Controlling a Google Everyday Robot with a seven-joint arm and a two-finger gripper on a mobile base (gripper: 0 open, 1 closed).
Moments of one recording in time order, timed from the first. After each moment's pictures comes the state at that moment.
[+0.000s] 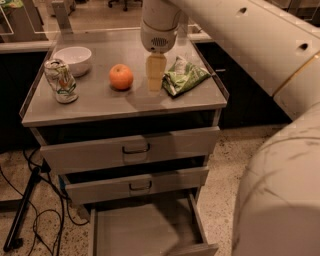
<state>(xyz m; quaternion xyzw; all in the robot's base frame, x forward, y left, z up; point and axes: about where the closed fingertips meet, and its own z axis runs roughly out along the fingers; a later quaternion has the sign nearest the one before) 0.666 0.011 0.923 -0.71 0.68 -0.07 0.17</state>
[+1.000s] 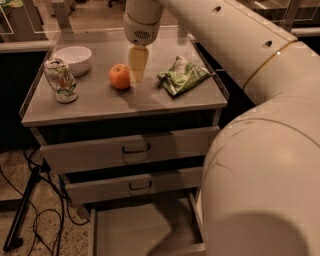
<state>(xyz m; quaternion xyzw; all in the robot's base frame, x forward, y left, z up) 0.701 0.059 0.932 -0.72 0.66 -0.05 0.21</state>
